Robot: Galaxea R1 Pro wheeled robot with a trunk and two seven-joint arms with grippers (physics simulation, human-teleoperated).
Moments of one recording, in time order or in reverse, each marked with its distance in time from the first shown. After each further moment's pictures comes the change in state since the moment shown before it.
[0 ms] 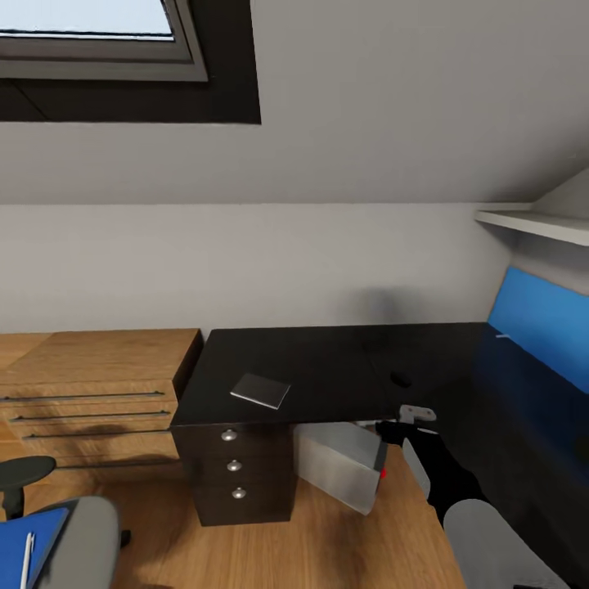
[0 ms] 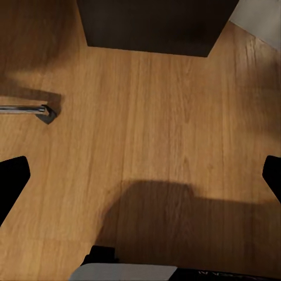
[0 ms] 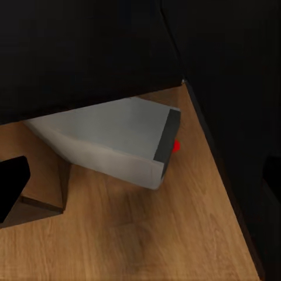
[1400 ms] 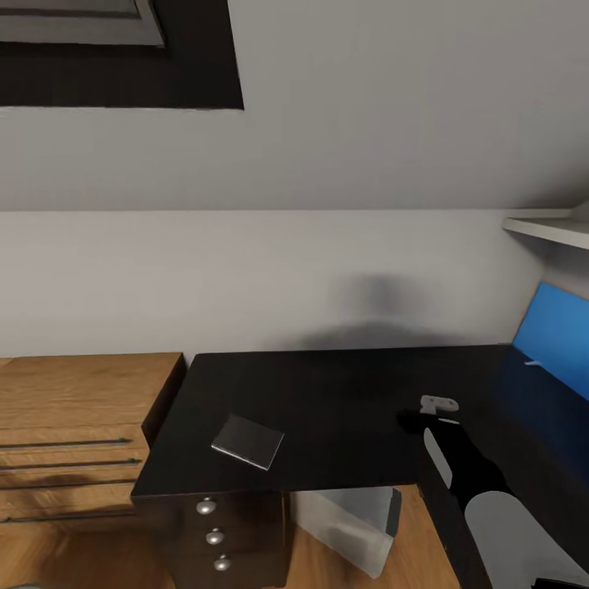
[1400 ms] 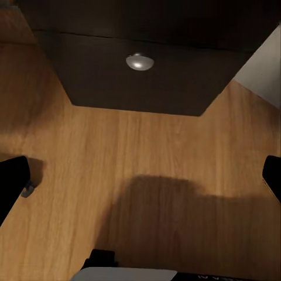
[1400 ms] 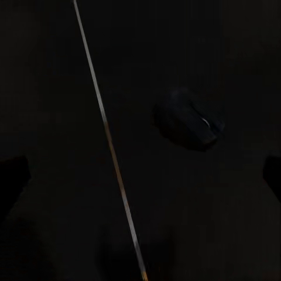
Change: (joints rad) left arm 0.000 0.001 0.005 -0.001 0.000 -0.012 -0.001; right arm -0.021 -0.083 -0.006 -0.038 -0.001 0.036 0.005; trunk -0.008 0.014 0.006
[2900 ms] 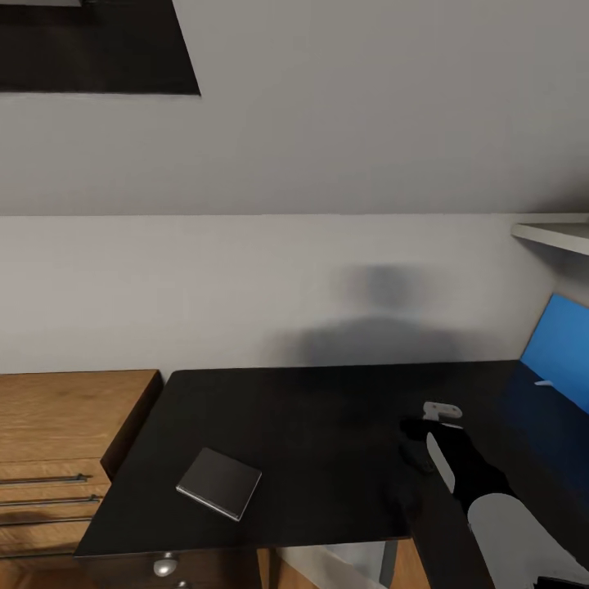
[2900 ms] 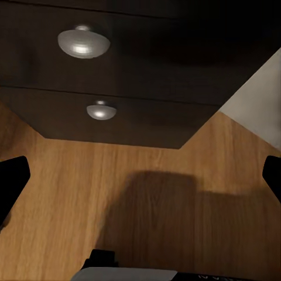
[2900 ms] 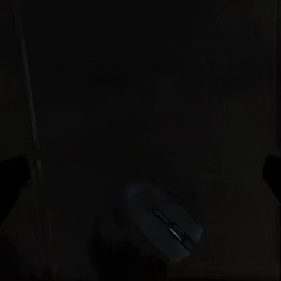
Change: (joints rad) left arm 0.000 0.000 0.000 0.000 0.000 0.000 0.000; right arm 0.000 -0.012 -0.003 0.044 0.005 0.001 -0.003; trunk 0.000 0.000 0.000
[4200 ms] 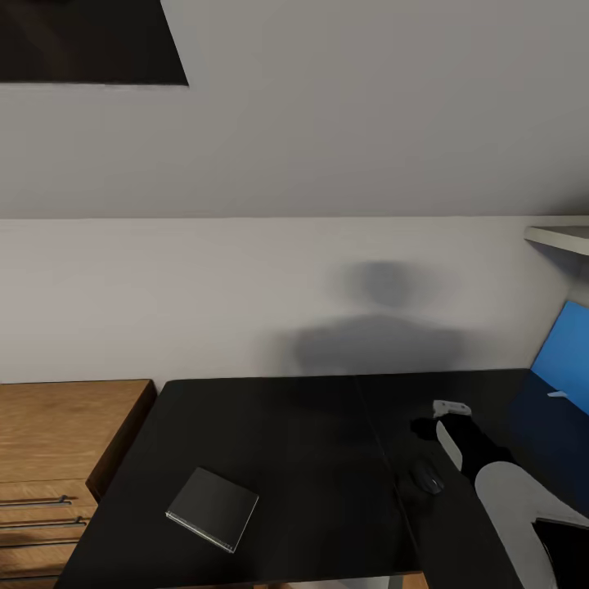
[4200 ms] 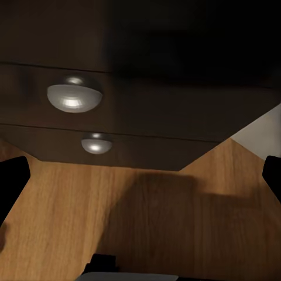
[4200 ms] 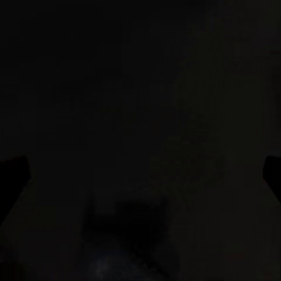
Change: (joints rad) left arm 0.000 0.003 -0.003 -0.002 0.001 -0.011 -0.001; right arm -0.151 -0.066 0.011 0.265 0.003 0.012 0.008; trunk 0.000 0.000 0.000
